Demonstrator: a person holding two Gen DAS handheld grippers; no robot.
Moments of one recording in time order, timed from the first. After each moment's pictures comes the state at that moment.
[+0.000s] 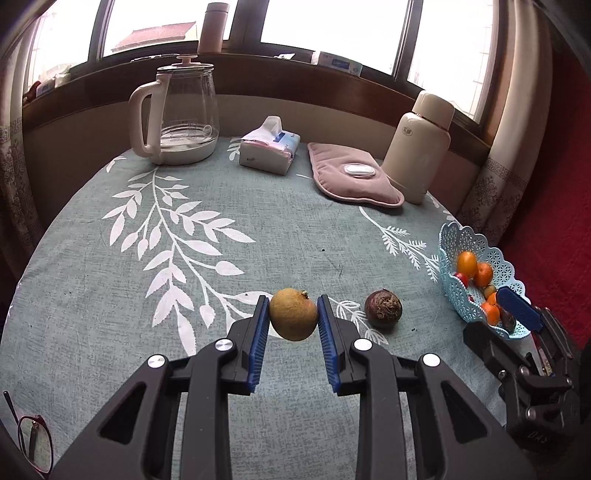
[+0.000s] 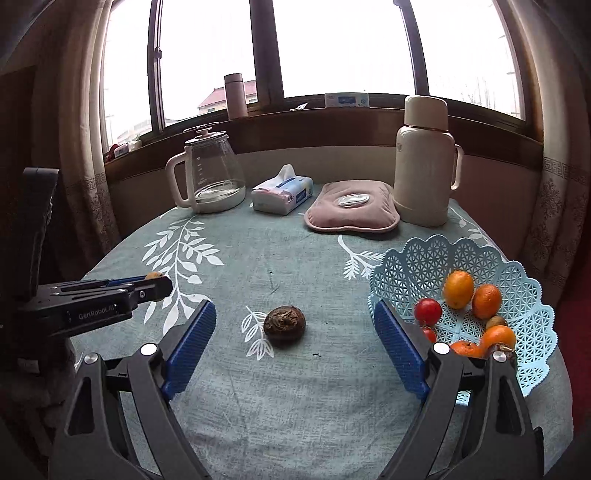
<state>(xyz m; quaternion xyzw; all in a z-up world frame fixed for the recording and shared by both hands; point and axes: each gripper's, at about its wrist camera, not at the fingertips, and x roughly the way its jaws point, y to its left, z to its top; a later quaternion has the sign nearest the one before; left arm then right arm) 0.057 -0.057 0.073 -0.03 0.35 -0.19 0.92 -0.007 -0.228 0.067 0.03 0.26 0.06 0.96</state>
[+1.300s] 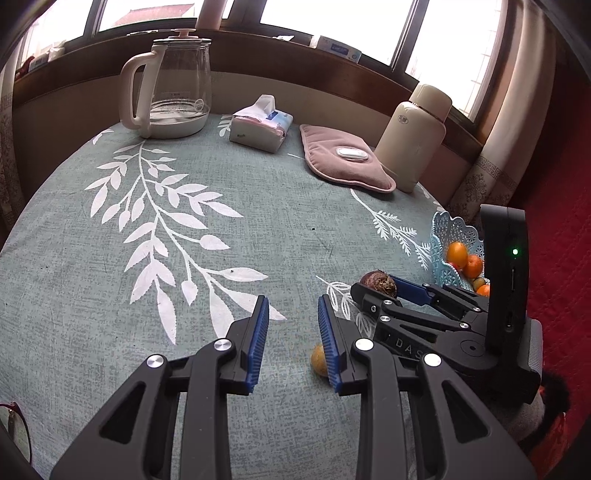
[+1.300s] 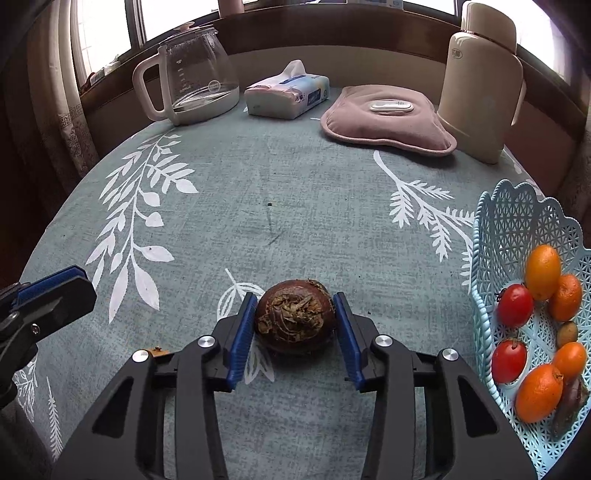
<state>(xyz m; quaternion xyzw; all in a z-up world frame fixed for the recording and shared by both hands) 0.058 -0.059 0.053 -0.05 0.38 -0.22 0.90 0.090 -0.218 0.015 0.04 0.41 0.05 0.91</state>
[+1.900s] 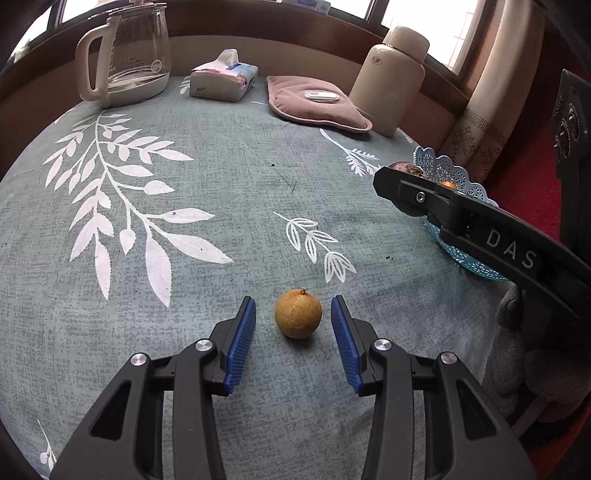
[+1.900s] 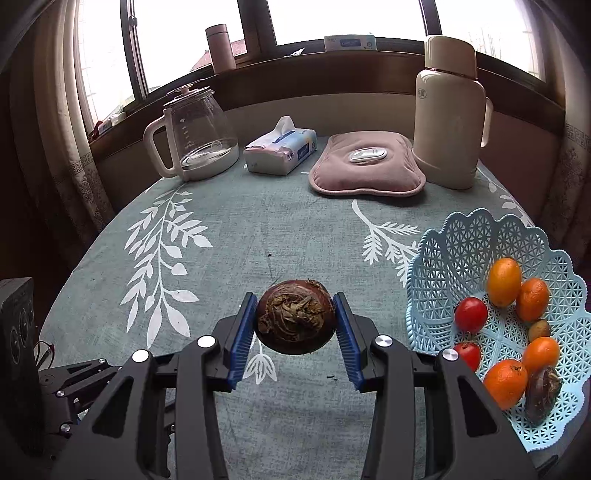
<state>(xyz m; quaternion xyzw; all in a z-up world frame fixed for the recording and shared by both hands) 0.046 -0.097 0.017 -0.01 0.43 -0.25 0.86 0.057 -0.243 0.057 0.08 0.34 0.04 0.94</state>
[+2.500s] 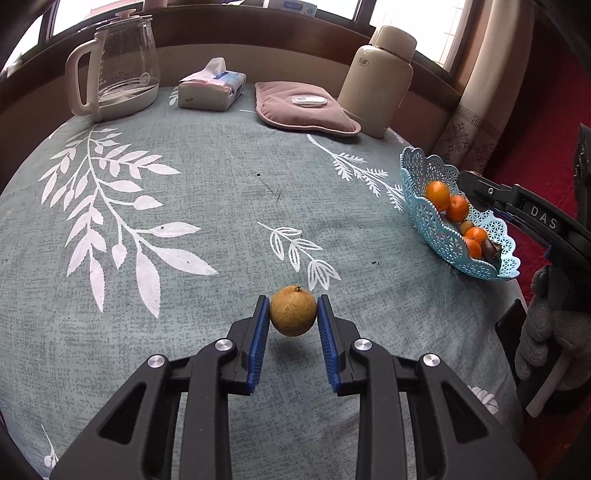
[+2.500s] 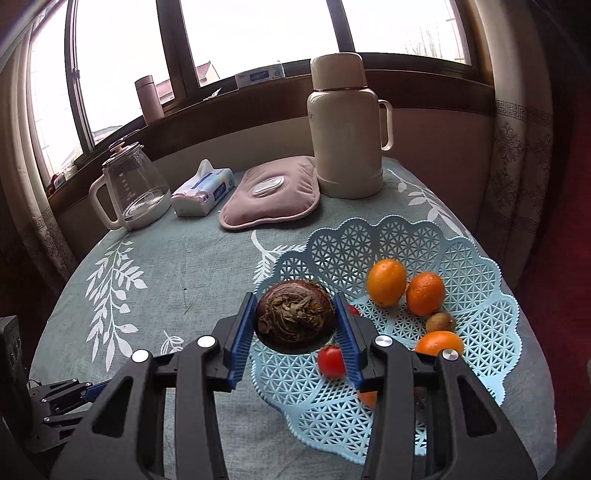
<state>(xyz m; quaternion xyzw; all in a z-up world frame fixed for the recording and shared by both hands) 0.042 -0.108 0.028 0.00 0.42 -0.26 0.87 0.021 -0.344 0.067 0.14 0.31 -0.07 0.94</state>
